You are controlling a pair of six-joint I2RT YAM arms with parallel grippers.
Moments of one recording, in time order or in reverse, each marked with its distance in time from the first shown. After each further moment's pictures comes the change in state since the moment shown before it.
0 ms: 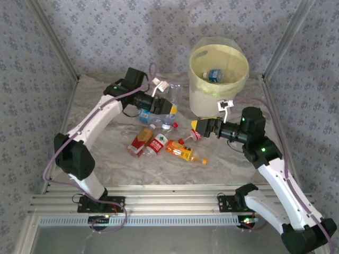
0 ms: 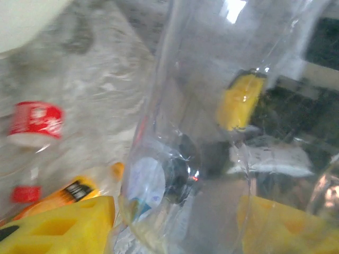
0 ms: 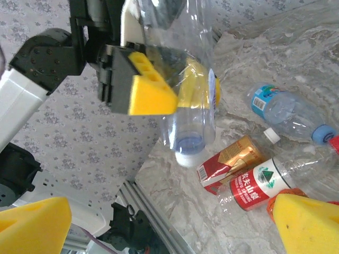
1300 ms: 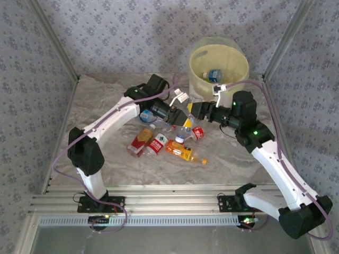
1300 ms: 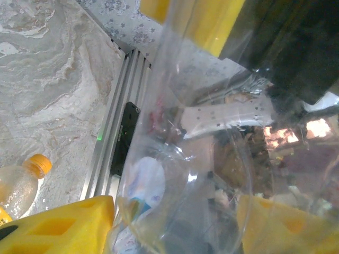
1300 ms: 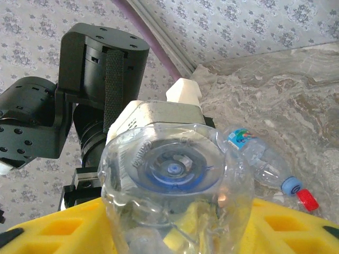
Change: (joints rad) left arm -0.162 0.093 0.056 -0.063 0.124 0.047; right arm 0.050 0.194 0.188 0.016 0.181 -0.073
